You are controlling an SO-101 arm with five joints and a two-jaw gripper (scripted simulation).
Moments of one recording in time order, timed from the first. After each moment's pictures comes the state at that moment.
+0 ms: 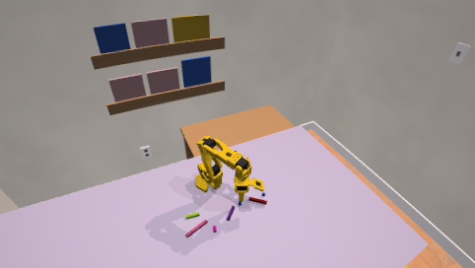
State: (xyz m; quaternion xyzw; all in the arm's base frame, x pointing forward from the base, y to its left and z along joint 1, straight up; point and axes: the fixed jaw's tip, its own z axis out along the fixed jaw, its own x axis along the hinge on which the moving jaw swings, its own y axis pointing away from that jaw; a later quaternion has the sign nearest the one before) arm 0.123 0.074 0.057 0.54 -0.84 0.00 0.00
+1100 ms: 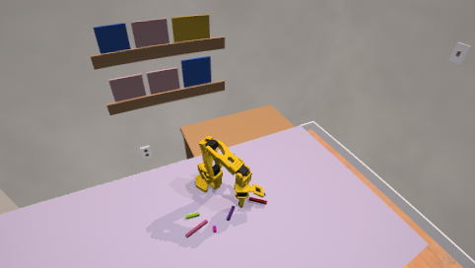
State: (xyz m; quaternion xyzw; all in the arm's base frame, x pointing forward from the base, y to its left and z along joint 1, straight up) arm 0.125 0.076 0.024 0.54 -0.84 0.00 0.00
